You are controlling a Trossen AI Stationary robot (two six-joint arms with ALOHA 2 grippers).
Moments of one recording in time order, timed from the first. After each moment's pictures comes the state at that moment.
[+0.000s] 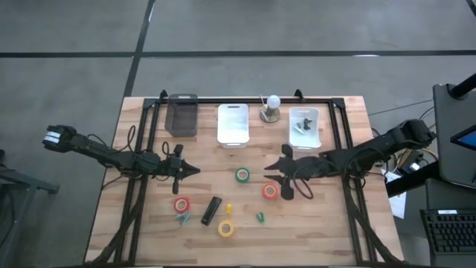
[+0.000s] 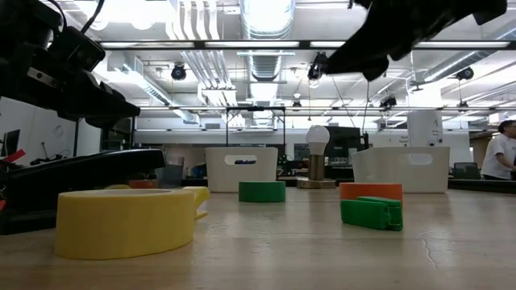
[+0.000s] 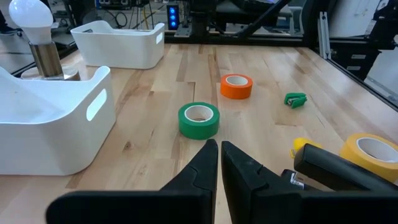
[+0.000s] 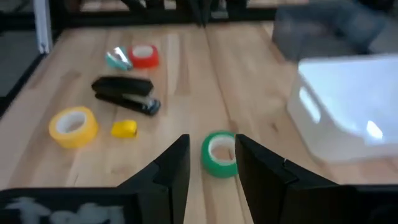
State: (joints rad) left arm -0.21 0.67 0.01 0.47 -0.21 -0.09; right arm 0.27 1.25 0.67 0.09 0.31 0.21
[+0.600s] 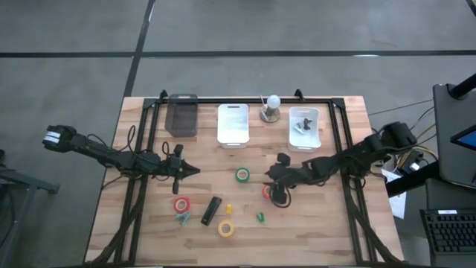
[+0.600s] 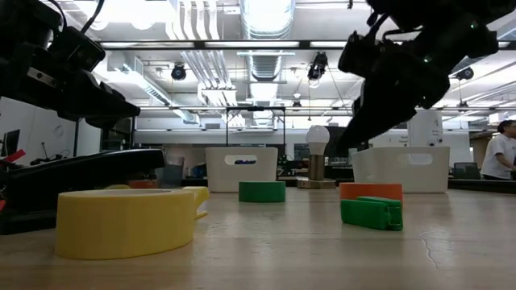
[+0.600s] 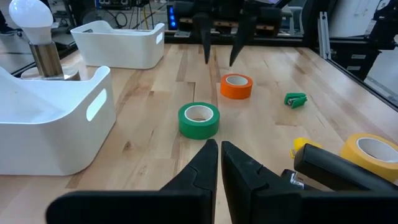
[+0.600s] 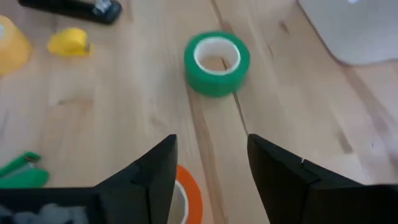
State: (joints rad) left arm -0.21 0.67 0.01 0.47 -0.21 -0.09; right arm 0.27 1.50 0.66 0.03 0.31 0.37
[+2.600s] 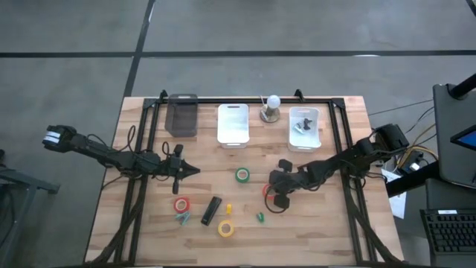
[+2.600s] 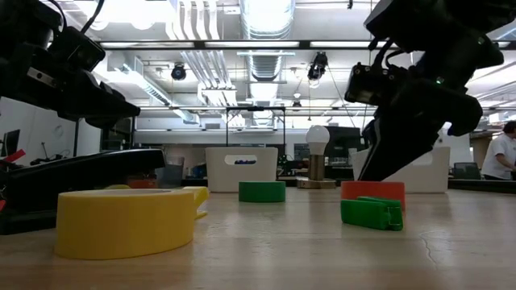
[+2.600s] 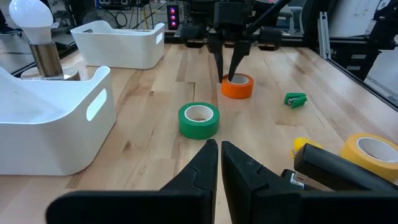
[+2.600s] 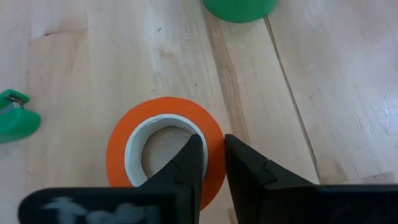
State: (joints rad) left arm -0.21 0.67 0.01 0.47 -0.21 -0.09; right arm 0.29 1.59 0.67 -0.05 0.23 0.45
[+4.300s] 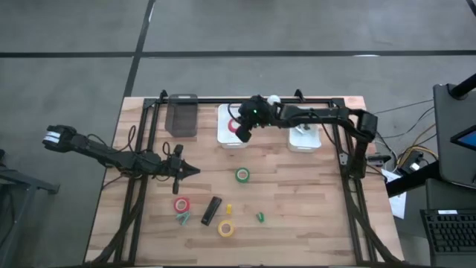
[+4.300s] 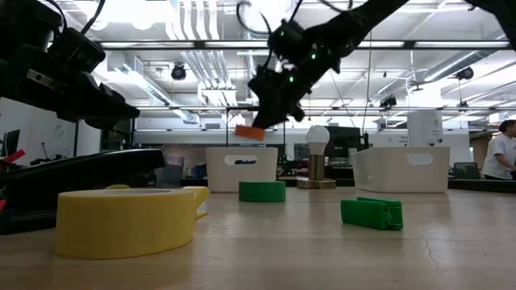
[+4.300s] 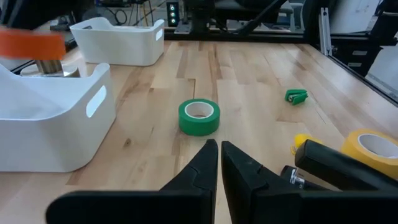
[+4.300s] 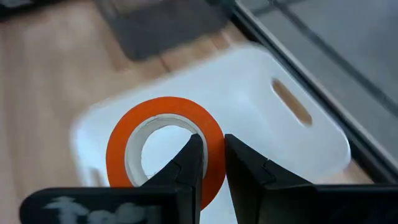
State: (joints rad) left arm -0.21 0.68 0.01 0.46 -0.21 -0.09; right arm -0.35 1.87 1.33 -0.16 0.07 0.12
